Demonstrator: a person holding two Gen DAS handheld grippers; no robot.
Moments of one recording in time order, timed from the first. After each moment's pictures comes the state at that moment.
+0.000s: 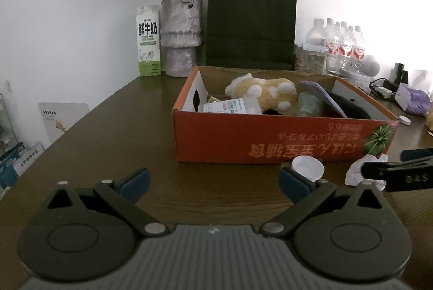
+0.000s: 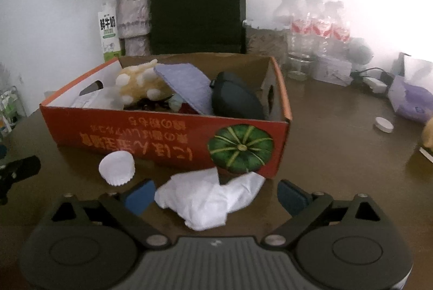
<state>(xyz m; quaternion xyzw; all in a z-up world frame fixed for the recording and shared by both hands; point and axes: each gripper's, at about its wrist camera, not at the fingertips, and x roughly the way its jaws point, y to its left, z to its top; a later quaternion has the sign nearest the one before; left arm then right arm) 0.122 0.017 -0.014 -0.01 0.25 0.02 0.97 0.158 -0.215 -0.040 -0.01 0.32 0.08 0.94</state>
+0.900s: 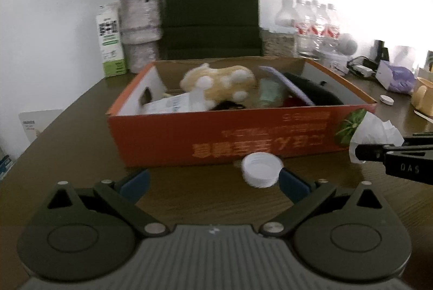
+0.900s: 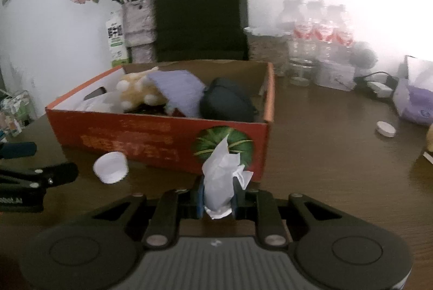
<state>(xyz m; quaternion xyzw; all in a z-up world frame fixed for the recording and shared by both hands) 0.148 -0.040 -0.020 0.03 0.28 -0.02 0.96 0.150 -0.254 -0.041 0.00 0.30 0.11 0.95</state>
